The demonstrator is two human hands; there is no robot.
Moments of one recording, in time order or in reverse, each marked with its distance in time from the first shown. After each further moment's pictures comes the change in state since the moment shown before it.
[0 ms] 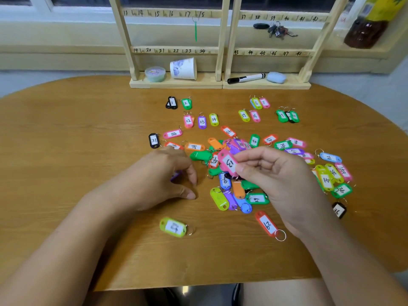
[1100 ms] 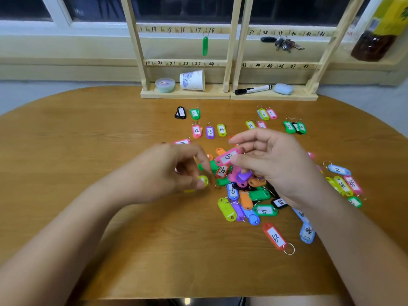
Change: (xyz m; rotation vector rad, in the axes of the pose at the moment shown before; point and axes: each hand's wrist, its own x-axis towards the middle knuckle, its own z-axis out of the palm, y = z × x) left_hand 0.000 0.028 -0.041 -0.248 -0.042 -0.115; right_hand 0.053 -0.019 0.002 0.017 -0.130 -0.015
